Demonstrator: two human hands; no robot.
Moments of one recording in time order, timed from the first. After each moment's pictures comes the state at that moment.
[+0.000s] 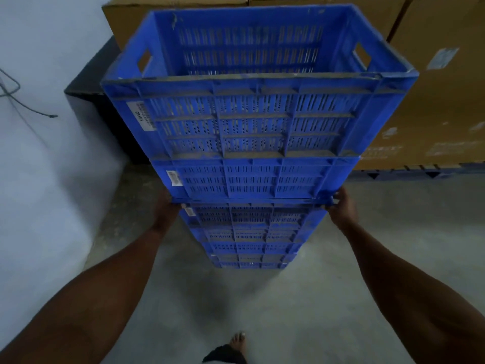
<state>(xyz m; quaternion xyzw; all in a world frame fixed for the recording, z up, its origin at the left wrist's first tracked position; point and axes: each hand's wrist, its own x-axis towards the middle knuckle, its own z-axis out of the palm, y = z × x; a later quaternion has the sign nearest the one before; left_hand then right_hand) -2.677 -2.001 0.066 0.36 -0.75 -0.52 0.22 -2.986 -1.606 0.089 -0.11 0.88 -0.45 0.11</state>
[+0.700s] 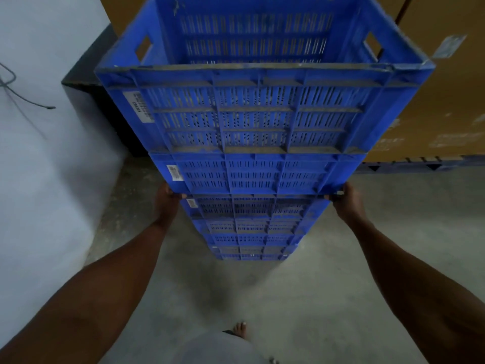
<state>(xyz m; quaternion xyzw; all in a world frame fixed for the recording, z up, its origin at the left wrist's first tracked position) -2.672 -2.021 0.042 0.36 -0.75 -0.49 0.26 -2.983 -1.597 0.097 -0.13 0.90 -0.41 0.11</state>
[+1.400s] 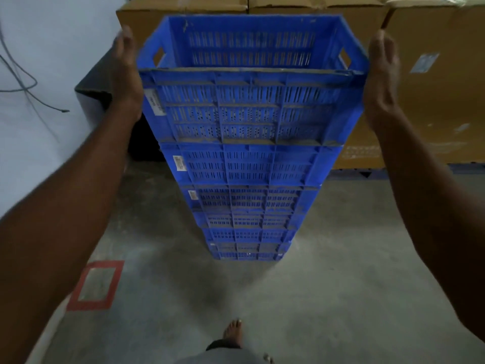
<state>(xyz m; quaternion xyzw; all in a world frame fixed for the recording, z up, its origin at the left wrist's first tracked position) -2.709 -1.988 0.389 0.27 -0.67 -0.46 0.51 -2.983 -1.628 0.384 -0.25 0.70 -0.66 -0.07</state>
